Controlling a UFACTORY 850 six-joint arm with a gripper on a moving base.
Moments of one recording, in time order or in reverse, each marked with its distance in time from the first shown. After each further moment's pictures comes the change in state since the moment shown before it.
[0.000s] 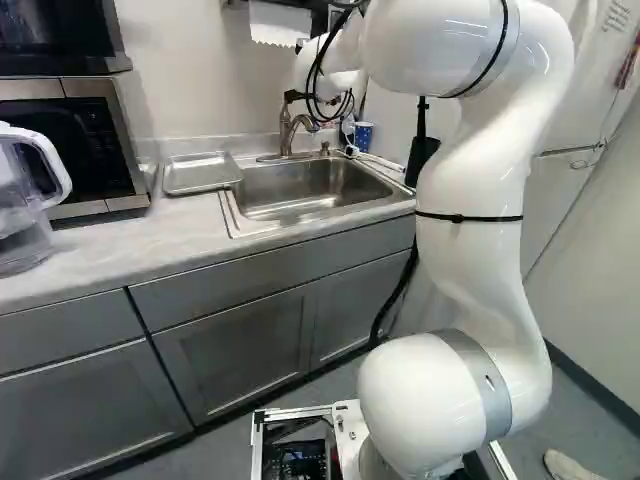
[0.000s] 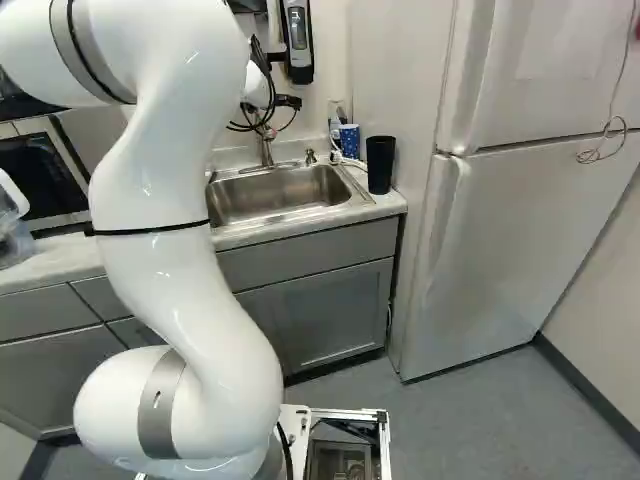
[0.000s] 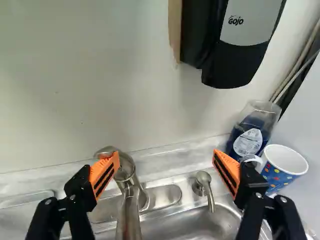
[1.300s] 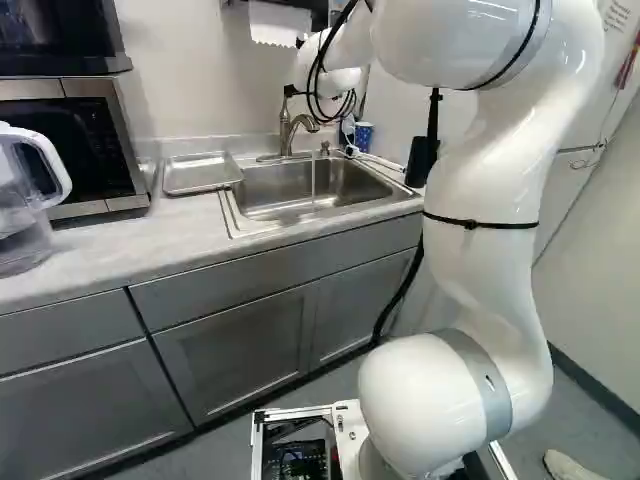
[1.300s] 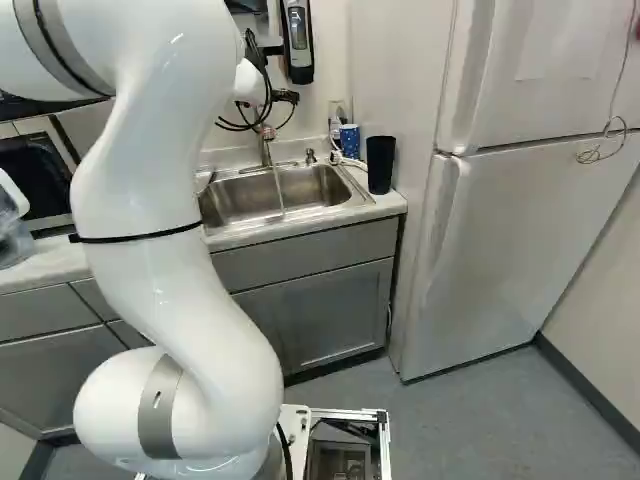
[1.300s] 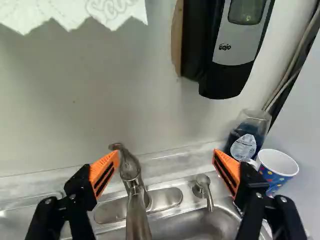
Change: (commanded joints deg) arm 0.5 5.0 5.9 0.0 3.5 0.0
